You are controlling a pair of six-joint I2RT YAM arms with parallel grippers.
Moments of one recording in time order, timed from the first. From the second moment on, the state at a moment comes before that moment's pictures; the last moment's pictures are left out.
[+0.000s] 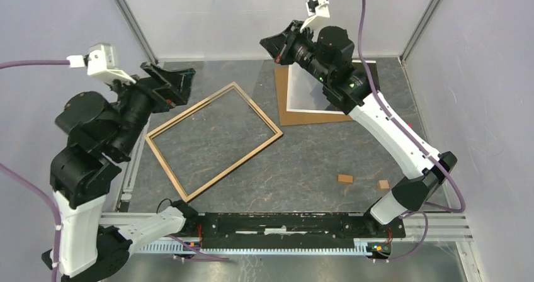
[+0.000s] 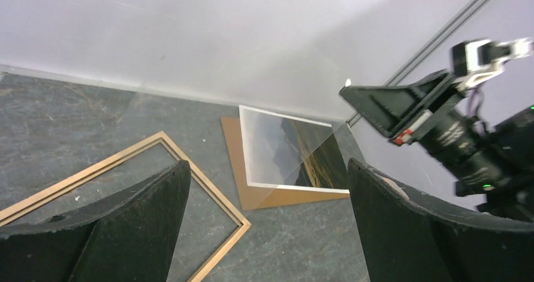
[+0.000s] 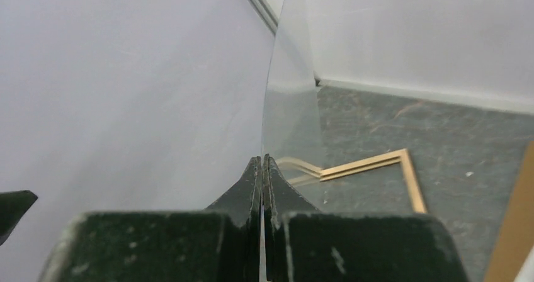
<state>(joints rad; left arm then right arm) -0.62 0.97 1.81 -0.84 -0.39 -0.46 0.70 1.58 1.86 -0.22 0.00 0.54</state>
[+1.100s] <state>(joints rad) -0.50 1.12 1.27 -0.94 -0.27 -0.46 0.41 1.55 0.38 0.90 -0.35 0.98</state>
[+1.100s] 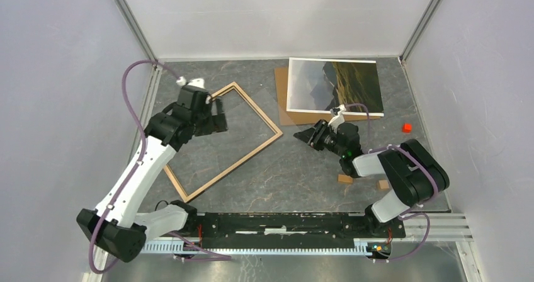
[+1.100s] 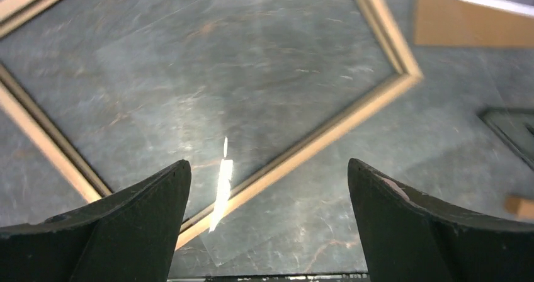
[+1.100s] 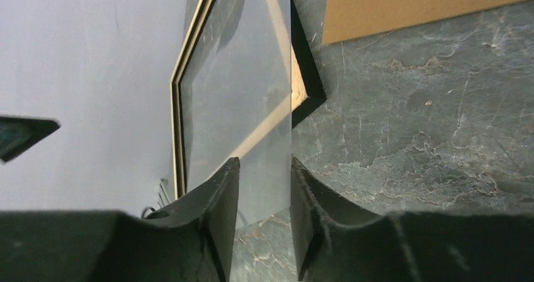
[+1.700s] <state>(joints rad) 0.34 1.02 0.86 -0.77 -0.04 -0.58 0.36 1.66 0.41 0.88 -0.57 0.76</state>
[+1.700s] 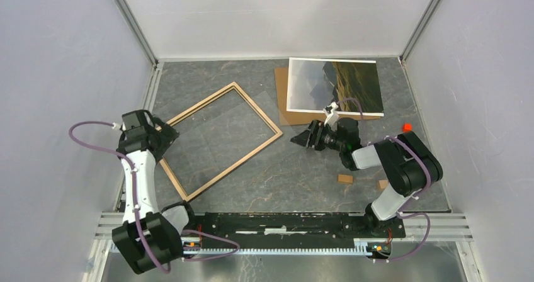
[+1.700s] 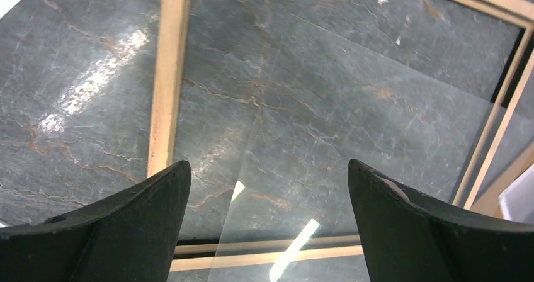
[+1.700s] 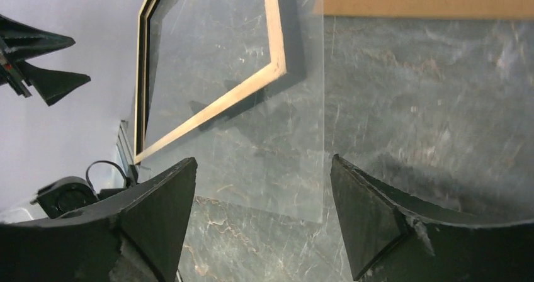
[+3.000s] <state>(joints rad) 0.70 1.32 0.78 -0.55 0.00 -0.59 0.32 2.06 0.94 0.56 -0.89 0.59</state>
